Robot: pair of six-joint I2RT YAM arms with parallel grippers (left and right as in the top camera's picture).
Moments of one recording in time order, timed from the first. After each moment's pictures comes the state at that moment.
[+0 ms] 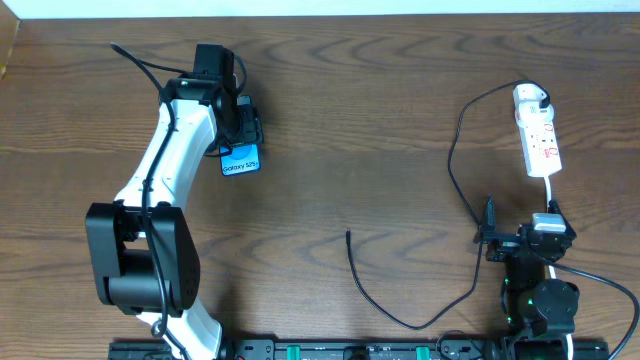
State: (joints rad) left arm -0.08 1.85 1.46 -0.91 0.01 -0.25; right arm 0.04 0.01 0.01 -0.06 0.13 -0.03
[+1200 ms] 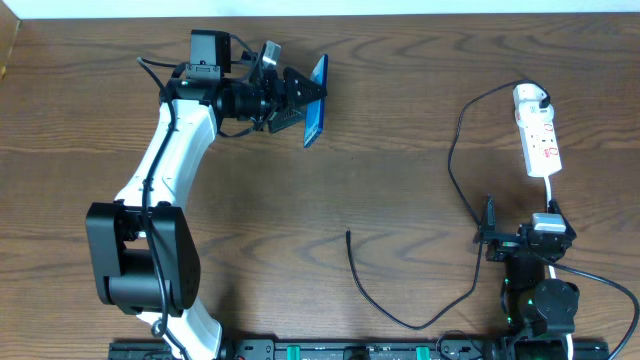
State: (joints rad) left arm -0.08 1.85 1.46 -0.58 1.05 -0.57; right arm 0.04 0.01 0.01 -0.06 0.13 -0.03
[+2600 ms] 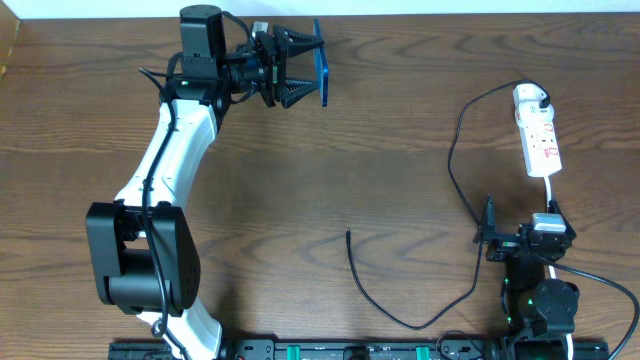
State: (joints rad) left arm -0.08 1.85 1.46 -0.15 1.10 -1.42; right arm 0.04 0.01 0.01 -0.06 0.13 -0.03
